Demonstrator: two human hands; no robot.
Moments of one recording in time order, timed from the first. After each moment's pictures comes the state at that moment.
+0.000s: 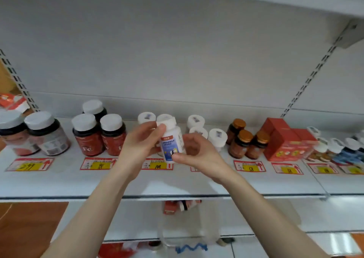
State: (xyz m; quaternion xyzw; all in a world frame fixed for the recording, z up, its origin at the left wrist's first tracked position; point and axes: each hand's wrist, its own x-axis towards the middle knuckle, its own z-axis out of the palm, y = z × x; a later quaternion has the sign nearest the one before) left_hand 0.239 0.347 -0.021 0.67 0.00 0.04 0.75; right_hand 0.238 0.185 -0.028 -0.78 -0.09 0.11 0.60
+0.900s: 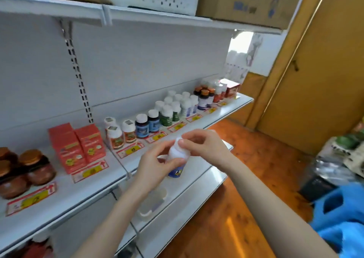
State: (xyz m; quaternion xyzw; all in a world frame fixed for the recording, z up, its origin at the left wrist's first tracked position) left_hand 0.132 -0.140 -0.031 0.69 -0.36 -0.13 0.62; right_hand 0.052 -0.271 0.013 -0.81 0.16 -0.19 0.53
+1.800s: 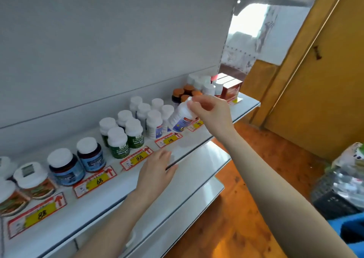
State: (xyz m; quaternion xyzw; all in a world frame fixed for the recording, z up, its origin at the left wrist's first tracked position) left_hand 0.241 -0.397 -0.122 0.87 -0.42 0.01 0.27; right_hand 0.188 -0.548 0.004 -0.81 0.20 -0.34 0.42
